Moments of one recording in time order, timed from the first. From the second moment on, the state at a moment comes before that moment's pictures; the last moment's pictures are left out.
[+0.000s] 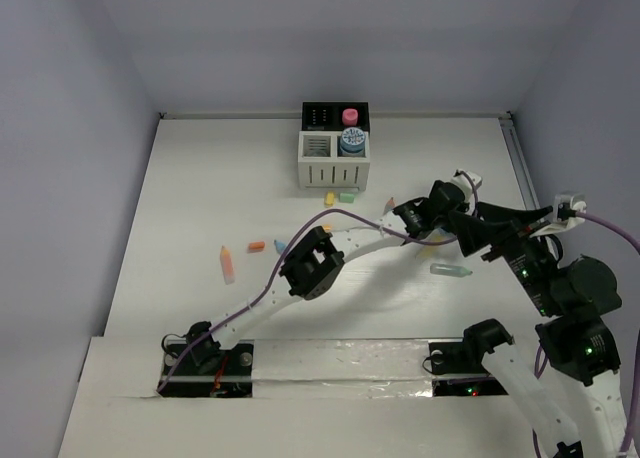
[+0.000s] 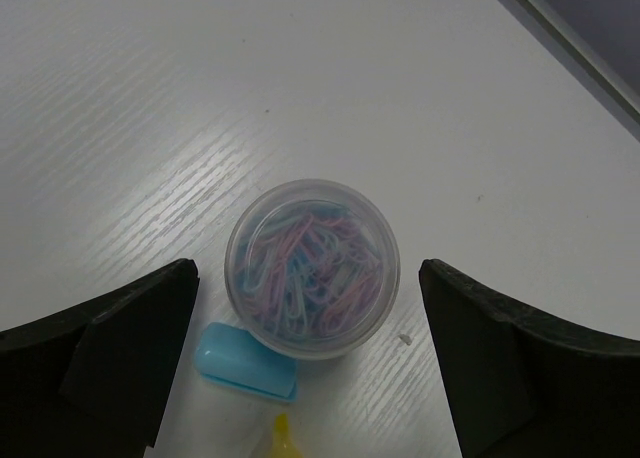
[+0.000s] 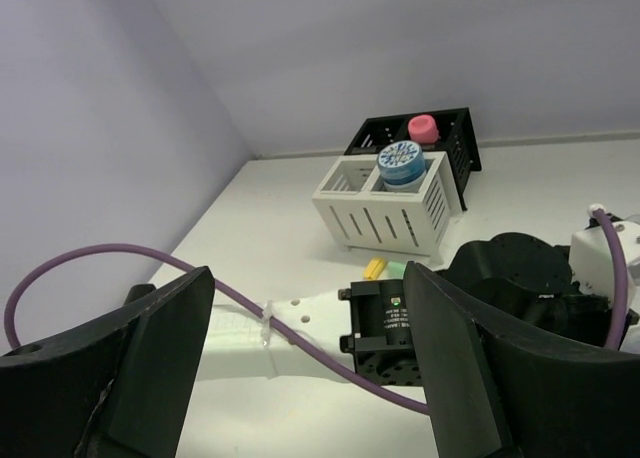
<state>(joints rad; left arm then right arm) -1.08 2.73 2.46 -0.18 -0.08 -0.33 0.35 0.34 0.90 -0.39 -0.10 0.44</state>
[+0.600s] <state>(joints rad) -1.09 2.73 2.46 -0.12 -0.12 -0.31 0.35 0.35 0.90 -0.39 -0.14 0.44</state>
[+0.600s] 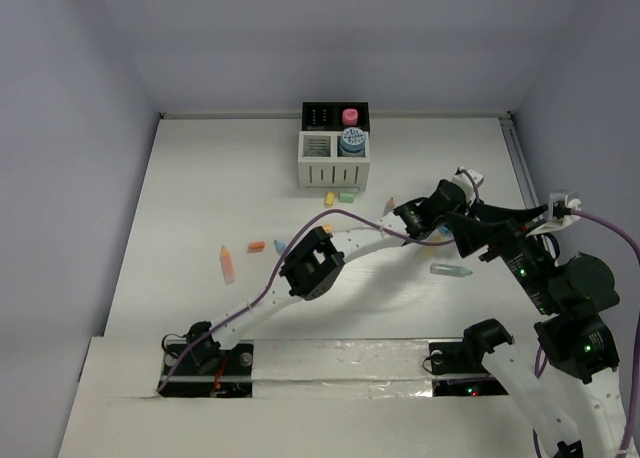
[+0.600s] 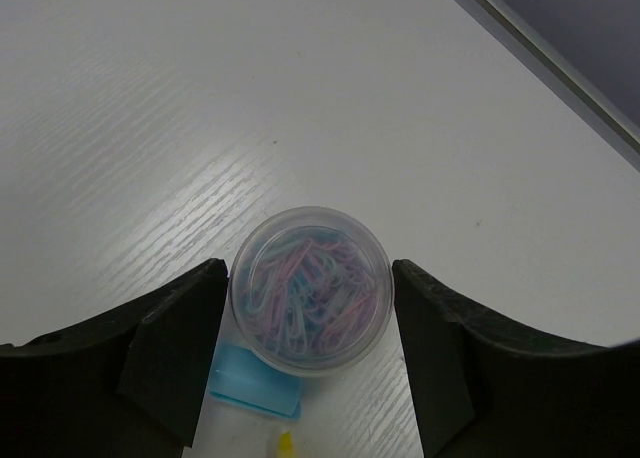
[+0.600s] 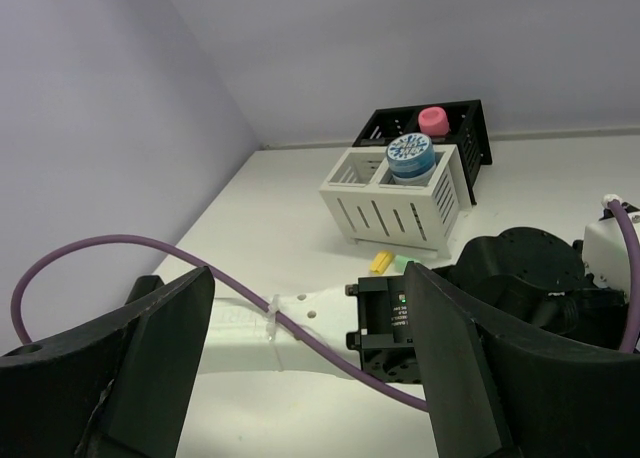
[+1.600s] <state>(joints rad) -1.08 2.73 2.45 -0.04 -0.13 -0.25 0.35 0.34 0.90 -0.39 -0.10 0.44</state>
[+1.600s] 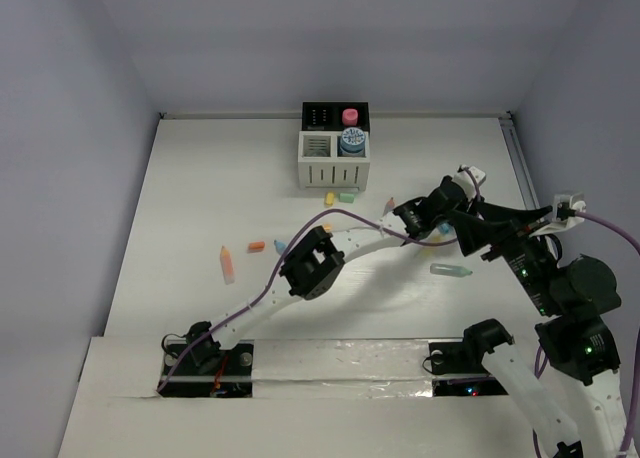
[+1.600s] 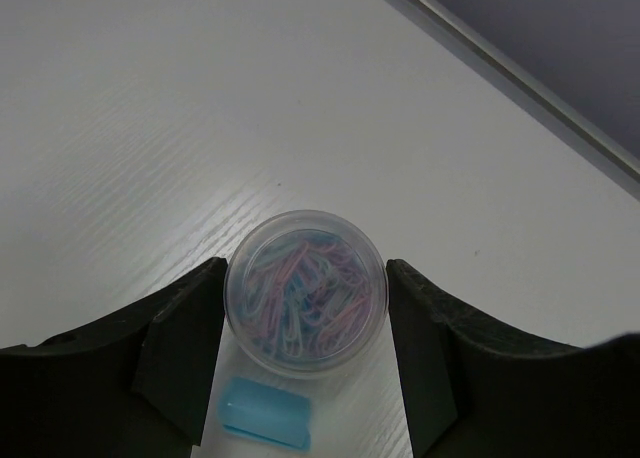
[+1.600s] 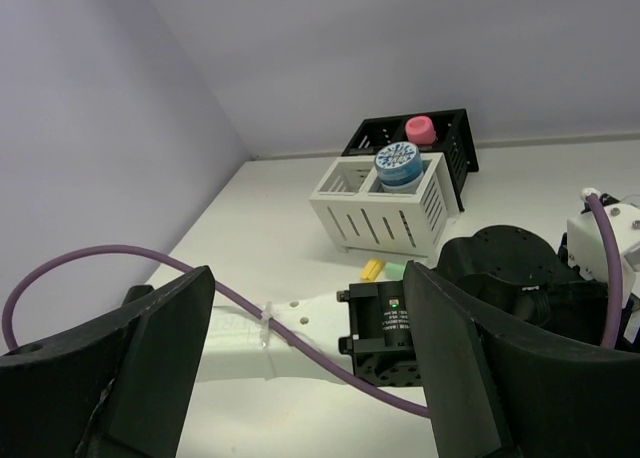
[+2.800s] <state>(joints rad) -0.54 1.73 1.51 0.10 -0.33 -0.27 0.35 0.37 0.93 -0.26 -0.18 0.51</state>
